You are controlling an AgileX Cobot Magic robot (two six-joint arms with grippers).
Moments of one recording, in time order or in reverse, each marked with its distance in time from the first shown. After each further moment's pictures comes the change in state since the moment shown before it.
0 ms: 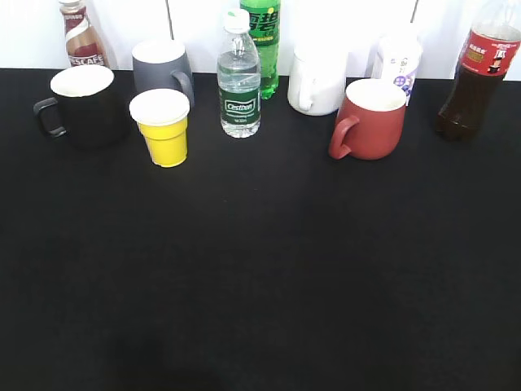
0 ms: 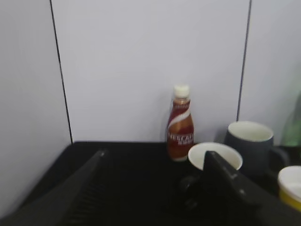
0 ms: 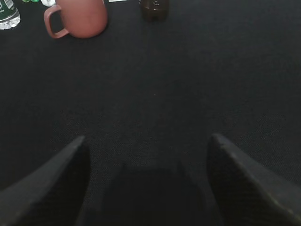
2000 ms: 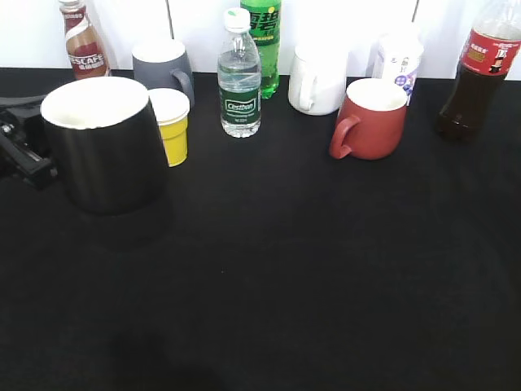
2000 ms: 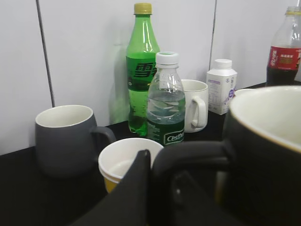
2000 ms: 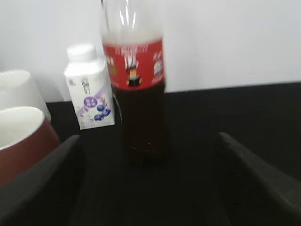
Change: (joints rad) left arm -0.038 0.673 -0.113 0.745 -0.669 -0.358; right arm -0.001 1.471 0.208 -0.059 -2.039 0.074
